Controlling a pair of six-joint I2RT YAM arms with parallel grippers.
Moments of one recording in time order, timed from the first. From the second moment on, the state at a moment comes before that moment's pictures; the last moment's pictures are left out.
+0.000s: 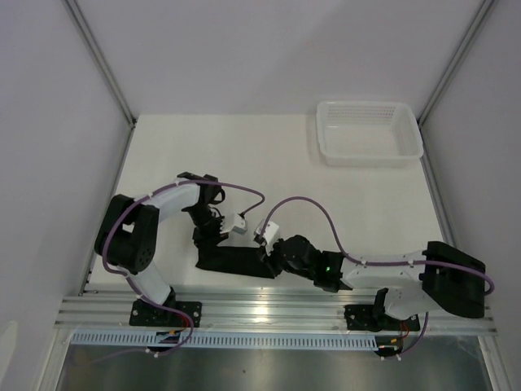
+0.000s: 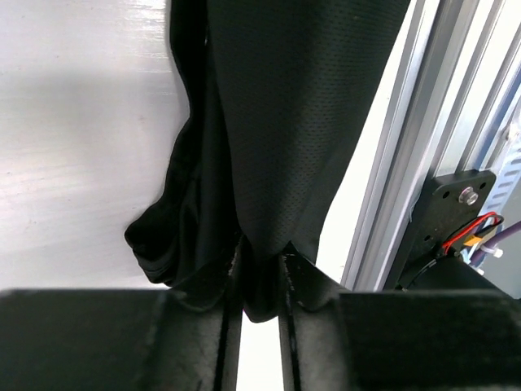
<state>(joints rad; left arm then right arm) -0.38 1.69 1.03 -1.16 0.42 1.12 1.23 1.31 0.56 0.30 0.14 0.13</state>
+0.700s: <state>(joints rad) -0.35 1.69 1.03 -1.04 0.41 0.95 1.18 1.60 0.45 0.78 0.20 0.26</state>
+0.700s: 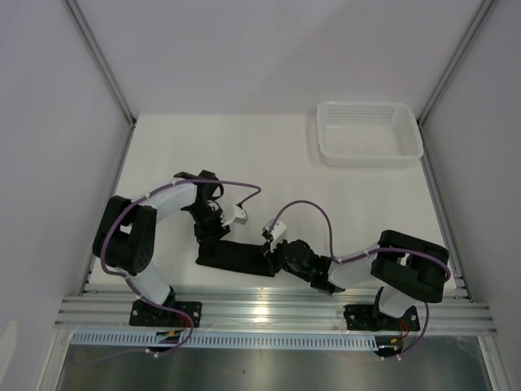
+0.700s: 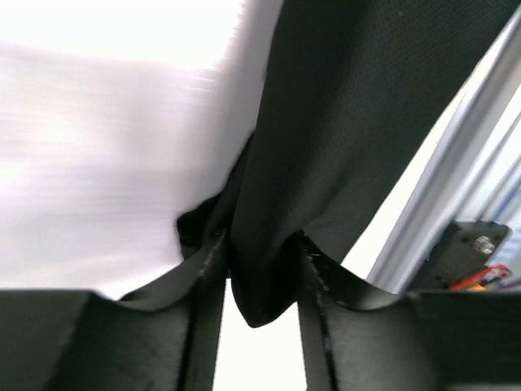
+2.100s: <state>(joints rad) -0.29 1.60 0.95 -0.84 0.40 0.73 1.18 1.60 0.43 0.75 0.25 0.29</state>
